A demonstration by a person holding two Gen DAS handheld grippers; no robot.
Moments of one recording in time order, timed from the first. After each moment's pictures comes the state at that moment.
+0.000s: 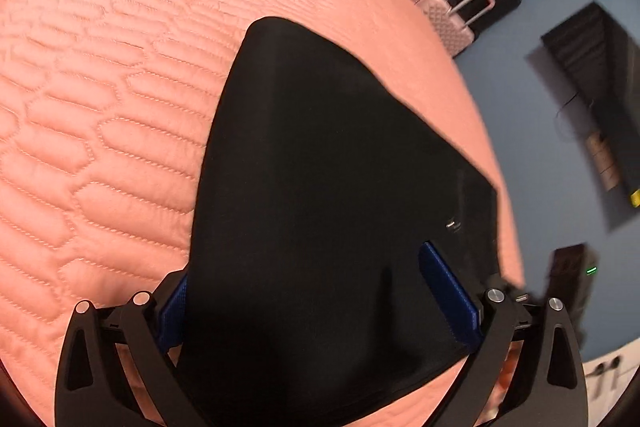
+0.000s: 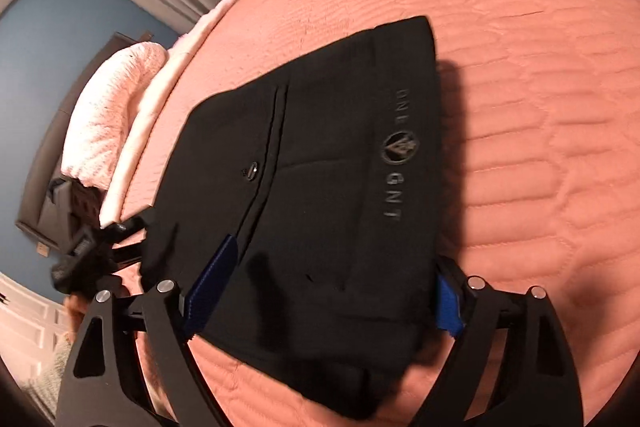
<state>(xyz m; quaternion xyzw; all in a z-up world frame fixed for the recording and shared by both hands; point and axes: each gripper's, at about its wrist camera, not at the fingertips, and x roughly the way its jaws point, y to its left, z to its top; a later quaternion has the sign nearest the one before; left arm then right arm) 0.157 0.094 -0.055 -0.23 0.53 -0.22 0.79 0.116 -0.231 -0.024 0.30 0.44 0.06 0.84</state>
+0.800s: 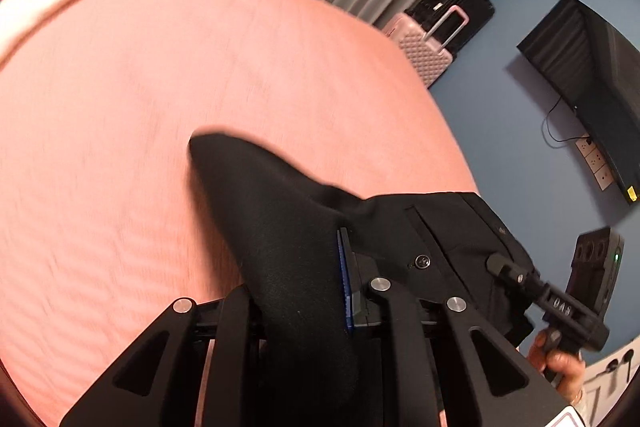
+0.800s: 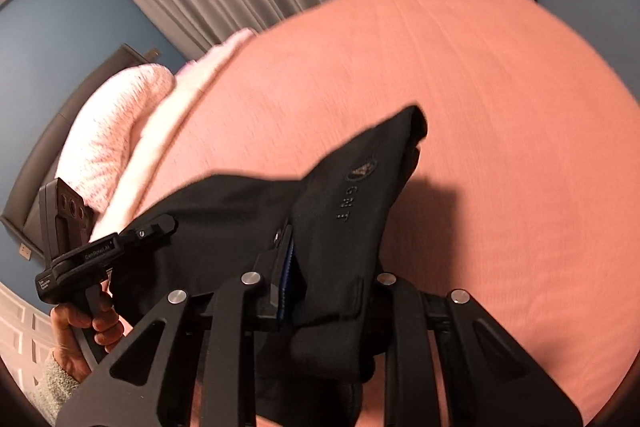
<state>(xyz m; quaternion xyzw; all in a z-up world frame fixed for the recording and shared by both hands) 0.205 0.065 0.038 -0.18 0.46 -0.23 0.84 0.176 -0.219 0.090 0.23 0.38 0.05 0.90</state>
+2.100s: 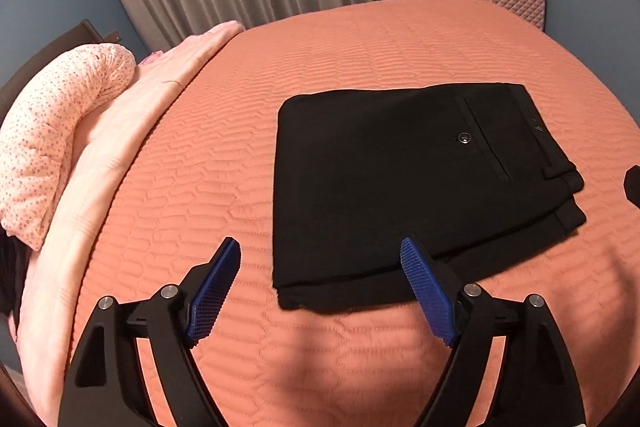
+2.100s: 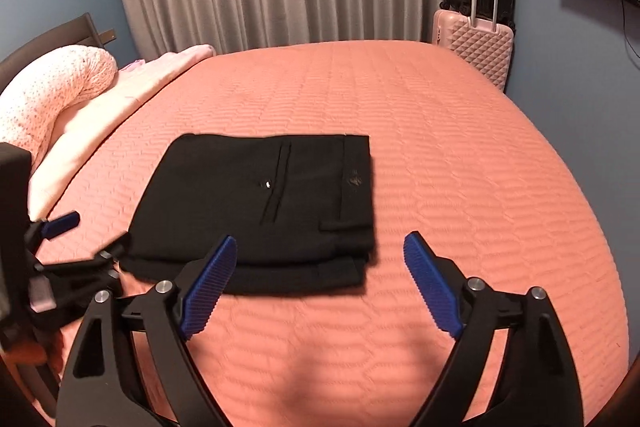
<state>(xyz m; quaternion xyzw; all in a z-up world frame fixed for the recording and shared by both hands) 0.321 -0.028 0.015 0.13 0.44 0.00 0.89 0.293 -0.174 0.087 0.07 0.35 -0.09 0.93</state>
